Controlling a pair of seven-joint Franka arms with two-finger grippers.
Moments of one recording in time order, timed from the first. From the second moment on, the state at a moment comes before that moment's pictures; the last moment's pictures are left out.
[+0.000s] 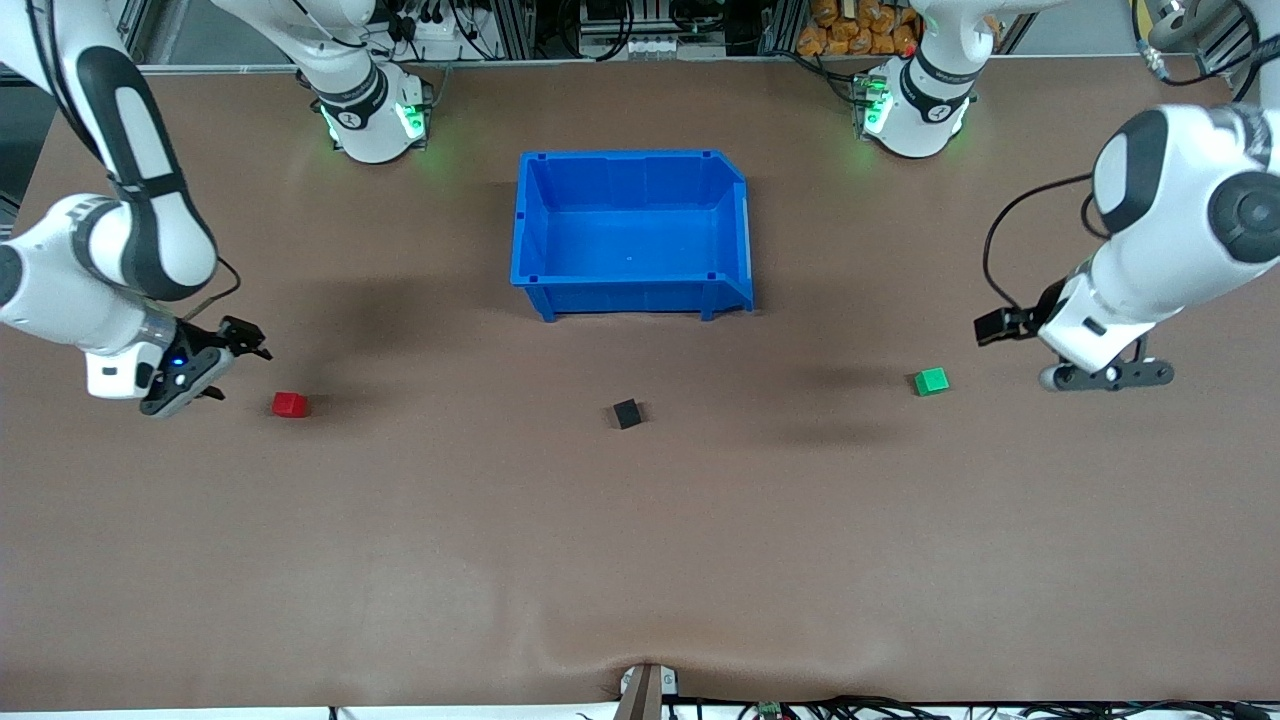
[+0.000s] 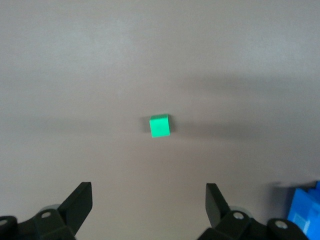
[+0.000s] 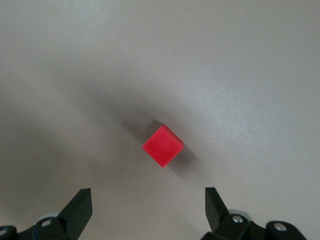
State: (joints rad) left arm 0.05 0.14 -0.16 -1.90 0.06 1.95 -0.16; right arm -0.17 0.26 -0.03 -2.19 0.17 2.40 -1.04
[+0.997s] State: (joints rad) left arm 0.01 0.31 -0.16 -1.94 0.06 2.17 -0.43; right arm -0.13 0.47 -0.03 -2.07 0.16 2.50 -0.28
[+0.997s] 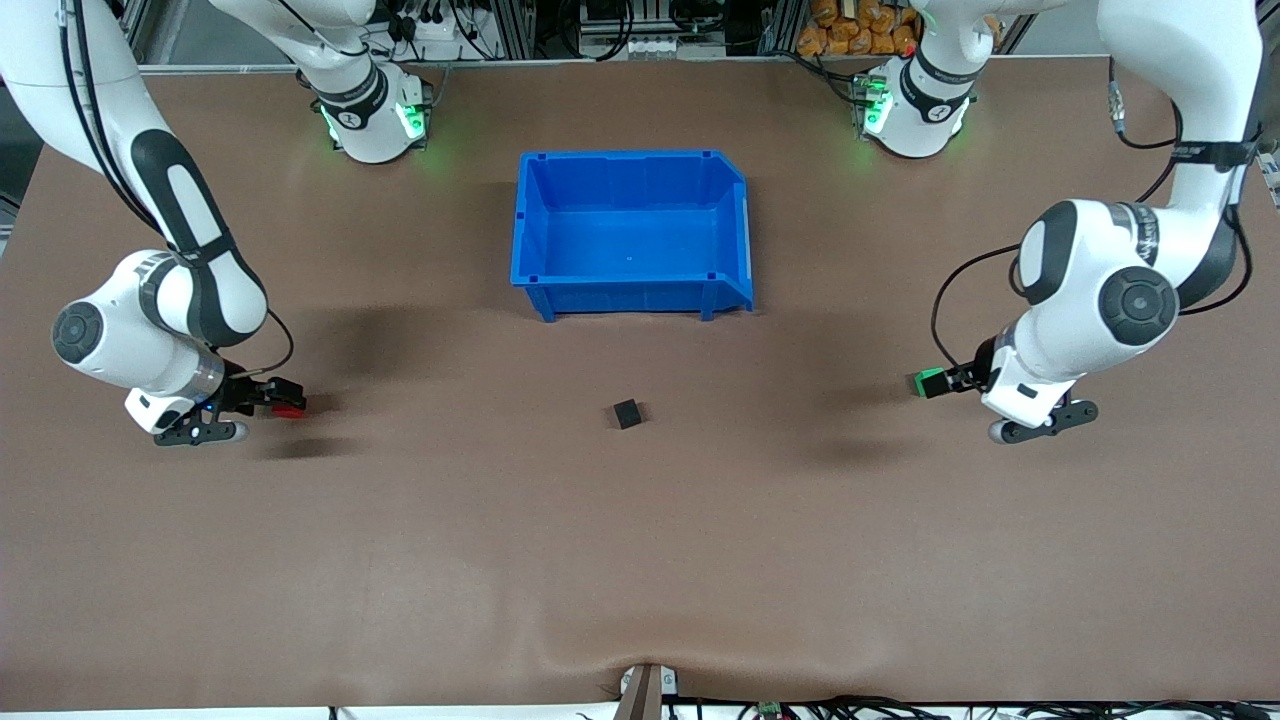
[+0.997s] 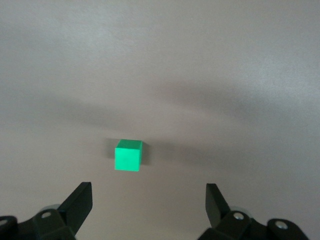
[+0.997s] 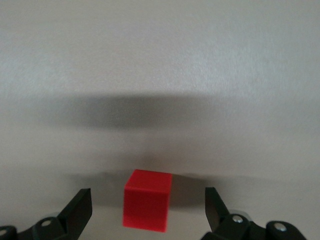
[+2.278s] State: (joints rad) left arm 0.06 0.41 -0.15 -2.13 0.16 2.44 -0.43; right arm -0.12 0.48 -0.03 -2.07 -0.01 2.46 -0.05
